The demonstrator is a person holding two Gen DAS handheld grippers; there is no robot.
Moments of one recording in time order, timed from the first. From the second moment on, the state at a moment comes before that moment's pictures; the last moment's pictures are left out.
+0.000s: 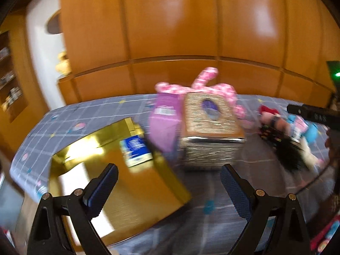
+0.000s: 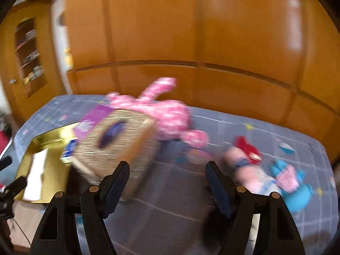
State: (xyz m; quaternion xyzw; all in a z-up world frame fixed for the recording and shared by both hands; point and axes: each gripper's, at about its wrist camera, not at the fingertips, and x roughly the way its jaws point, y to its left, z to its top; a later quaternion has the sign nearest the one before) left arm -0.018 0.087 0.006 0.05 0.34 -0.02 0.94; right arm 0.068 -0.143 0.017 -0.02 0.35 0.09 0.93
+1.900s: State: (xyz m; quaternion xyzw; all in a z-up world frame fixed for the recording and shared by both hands) left arm 0.098 -0.099 -0.112 0.00 0.52 -0.25 0.82; right arm 0.075 -0.348 -0.031 0.22 0.38 -0.07 0.90
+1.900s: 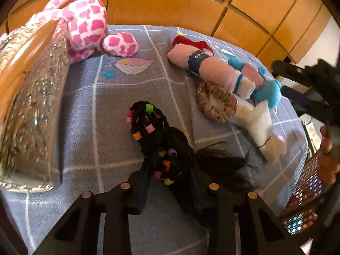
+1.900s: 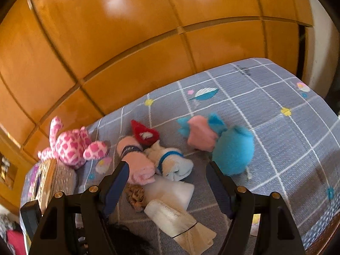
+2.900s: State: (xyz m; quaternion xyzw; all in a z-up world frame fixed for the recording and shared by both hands) left arm 0.078 -0.096 -0.124 0.01 0.49 -0.24 0.84; right arm 0.173 -0.281 -0.055 0.06 0.49 0.07 0.86
